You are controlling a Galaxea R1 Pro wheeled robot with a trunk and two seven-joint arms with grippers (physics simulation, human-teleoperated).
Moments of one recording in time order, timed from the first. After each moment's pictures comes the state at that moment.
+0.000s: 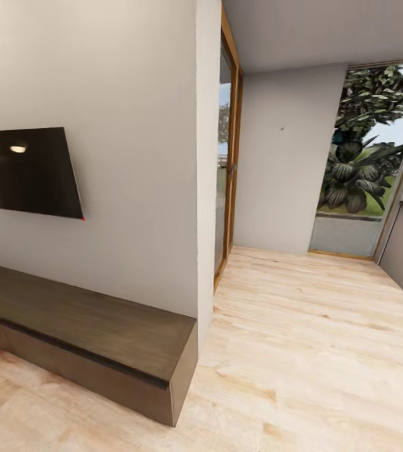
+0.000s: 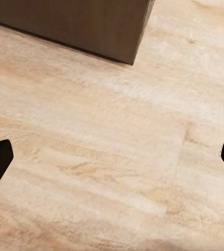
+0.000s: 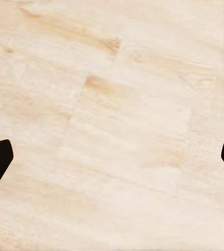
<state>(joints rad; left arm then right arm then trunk) 0.00 -0.03 0.01 -0.69 0.00 -0.01 -0.01 -0.14 -0.13 0.00 -0.44 -0.01 -0.15 0.00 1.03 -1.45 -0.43</state>
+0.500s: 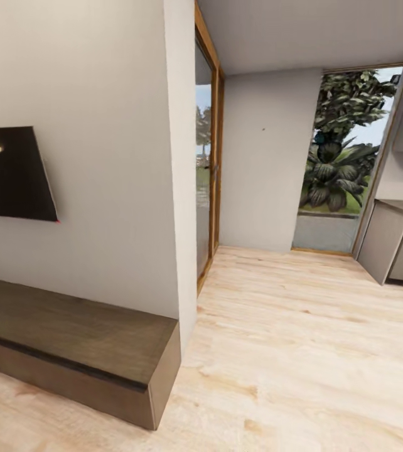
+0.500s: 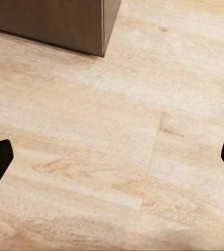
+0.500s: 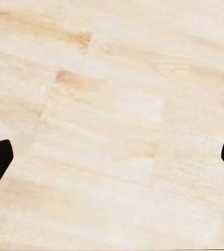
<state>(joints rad) 0.00 -0.03 0.01 -0.66 0.00 -0.01 0.00 -0.15 -0.13 0.00 -0.44 -0.01 -0.15 0.00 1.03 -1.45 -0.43</state>
